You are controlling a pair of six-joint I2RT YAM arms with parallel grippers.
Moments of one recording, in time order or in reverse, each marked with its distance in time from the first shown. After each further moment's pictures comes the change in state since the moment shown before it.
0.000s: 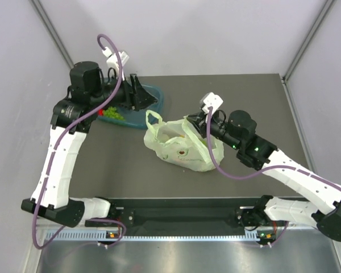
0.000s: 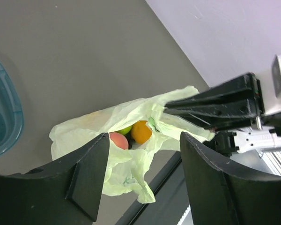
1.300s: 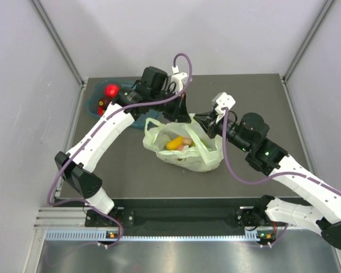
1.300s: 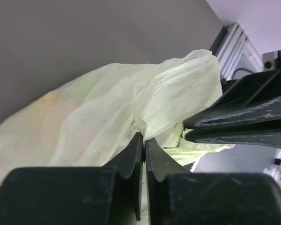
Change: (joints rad) left arm -0.335 0.321 0.038 -0.044 -0.055 0.098; right arm -0.043 -0.093 -0.031 -0.008 -0.034 0.032
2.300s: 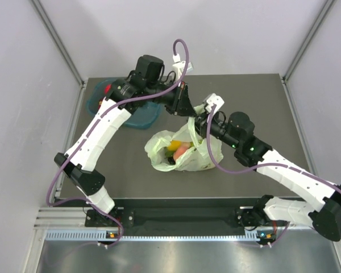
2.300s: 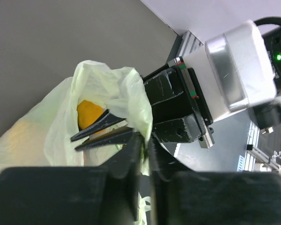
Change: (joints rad) left arm -0.001 0.050 0.214 -0.055 0.164 -0.002; right arm -0.037 0.113 -0.079 0.127 -0.060 0.049
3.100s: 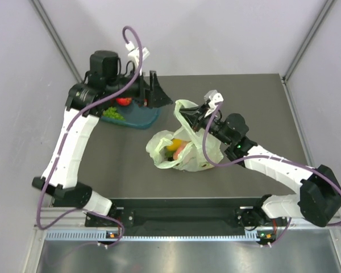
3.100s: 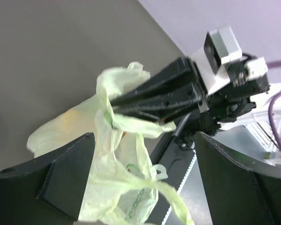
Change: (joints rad) left arm 0.244 -0.157 -0.023 -0.014 0.002 -0.049; right arm -0.031 0.167 -0.084 0.519 -0.071 0.169
